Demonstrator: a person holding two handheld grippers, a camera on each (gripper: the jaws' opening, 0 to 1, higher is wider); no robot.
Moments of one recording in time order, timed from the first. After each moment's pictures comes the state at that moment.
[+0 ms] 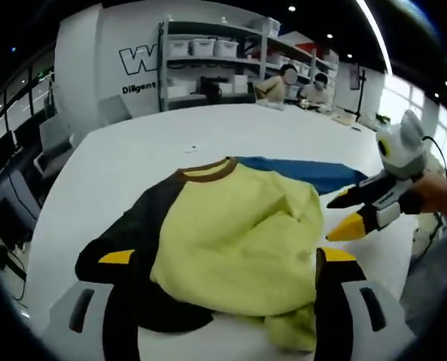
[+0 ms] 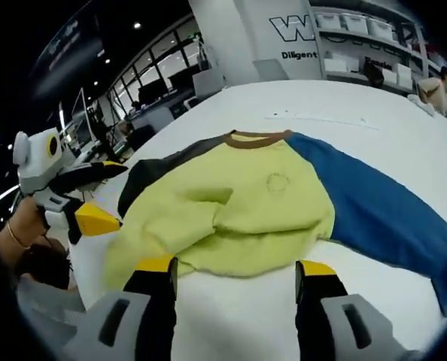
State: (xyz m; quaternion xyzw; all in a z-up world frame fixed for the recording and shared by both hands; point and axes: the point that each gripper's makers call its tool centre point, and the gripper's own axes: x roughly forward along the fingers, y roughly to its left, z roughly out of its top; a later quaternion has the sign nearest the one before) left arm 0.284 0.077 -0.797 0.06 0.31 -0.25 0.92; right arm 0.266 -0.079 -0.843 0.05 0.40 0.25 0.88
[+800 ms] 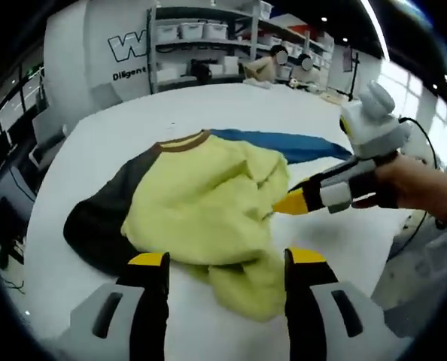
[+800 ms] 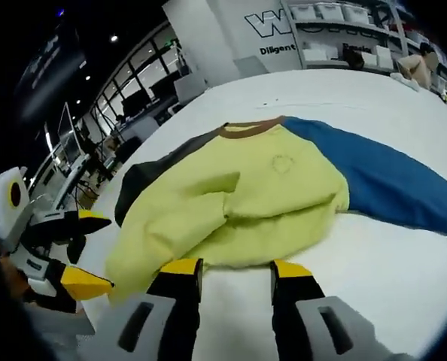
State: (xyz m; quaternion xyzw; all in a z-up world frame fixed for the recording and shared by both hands) left arm 0.220 0.058 -0.814 0.05 0.37 -0.25 0.89; right arm 0.259 -0.059 -0.856 0.10 0.41 0.20 0.89
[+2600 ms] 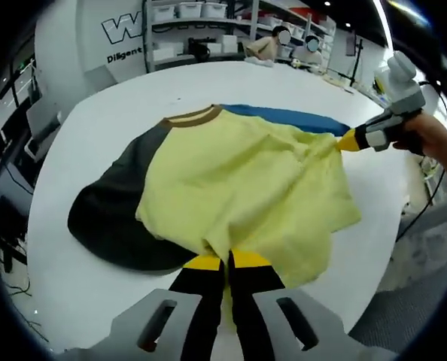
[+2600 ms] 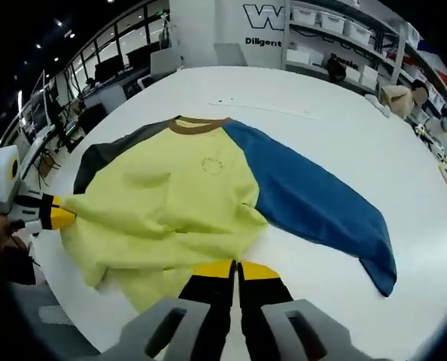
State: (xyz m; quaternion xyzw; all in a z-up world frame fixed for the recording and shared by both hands) left arm 0.235 0.099 -0.837 0.10 0.43 -0.25 0.86; right arm 0.253 -0.156 -0.831 -0.05 0.46 0.10 0.88
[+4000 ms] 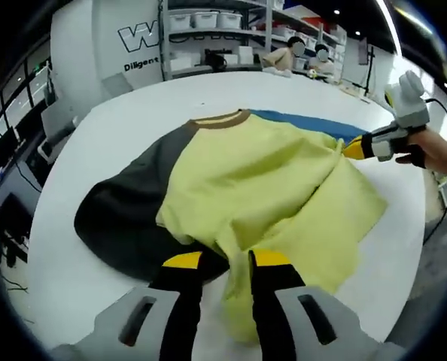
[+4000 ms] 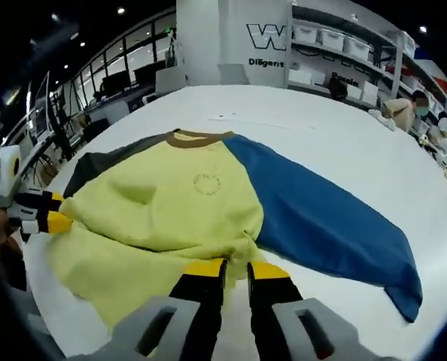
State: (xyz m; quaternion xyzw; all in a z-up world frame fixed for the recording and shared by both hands) left arm 0.267 0.120 -0.845 0.09 0.37 -0.23 0.90; right arm 0.295 -0.145 -0.851 -0.02 0.38 0.13 0.92
